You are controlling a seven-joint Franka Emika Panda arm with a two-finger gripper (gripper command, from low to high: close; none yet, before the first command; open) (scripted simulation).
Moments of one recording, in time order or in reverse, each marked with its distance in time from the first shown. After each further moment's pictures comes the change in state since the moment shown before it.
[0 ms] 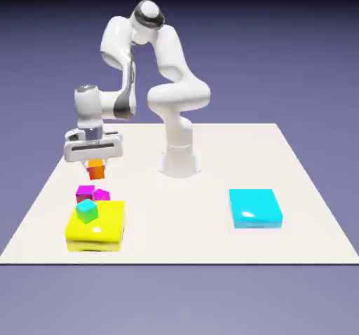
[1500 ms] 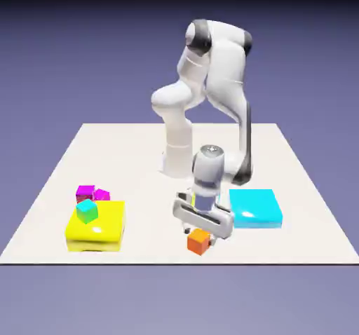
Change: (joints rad) arm 0.352 1.212 1.067 0.309 1.522 0.493 0.979
